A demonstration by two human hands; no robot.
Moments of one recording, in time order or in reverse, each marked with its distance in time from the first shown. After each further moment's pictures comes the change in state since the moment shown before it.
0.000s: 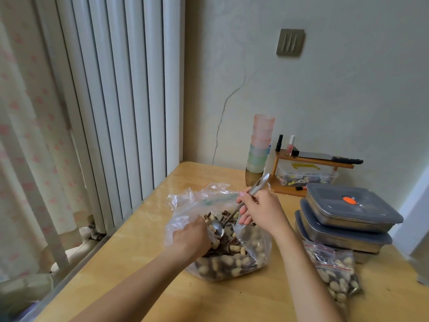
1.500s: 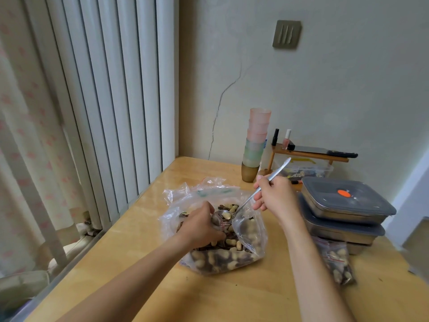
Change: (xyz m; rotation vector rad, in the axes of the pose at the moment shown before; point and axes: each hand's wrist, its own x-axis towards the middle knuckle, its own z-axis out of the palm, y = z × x) left_hand 0.027 0.003 0.017 -0.307 -0.007 0.182; right_hand -0.001 -0.008 -0.028 0.034 0.244 0.146
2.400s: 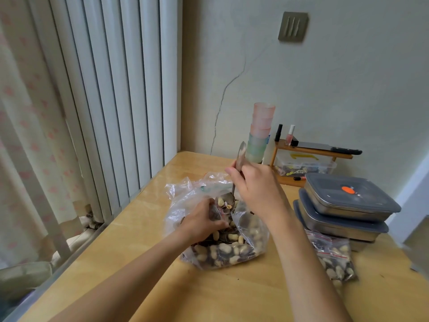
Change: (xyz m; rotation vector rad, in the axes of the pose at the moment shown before) left_hand 0.001 -0.011 0.004 -0.187 0.039 0.005; right_hand -0.023 -0.041 0.022 -0.362 -0.009 -0.752
